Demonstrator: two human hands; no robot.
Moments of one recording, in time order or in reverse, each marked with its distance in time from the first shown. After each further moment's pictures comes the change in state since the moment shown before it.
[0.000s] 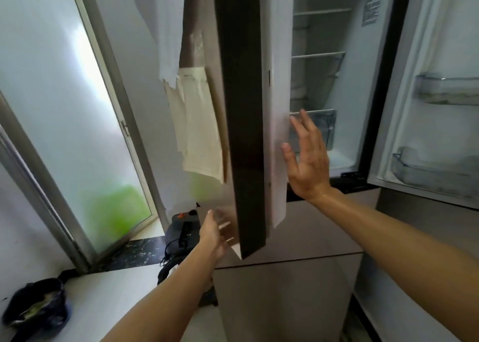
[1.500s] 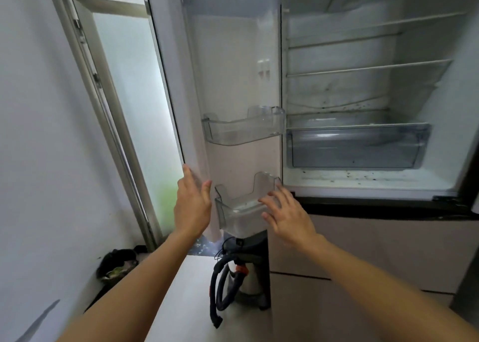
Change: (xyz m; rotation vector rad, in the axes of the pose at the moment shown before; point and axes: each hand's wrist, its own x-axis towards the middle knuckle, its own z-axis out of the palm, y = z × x) left_hand -0.074 0.148 -0.139 1.185 0.653 1.020; right_hand -0.083 -0.119 0.139 -0.061 -0.752 -0.132
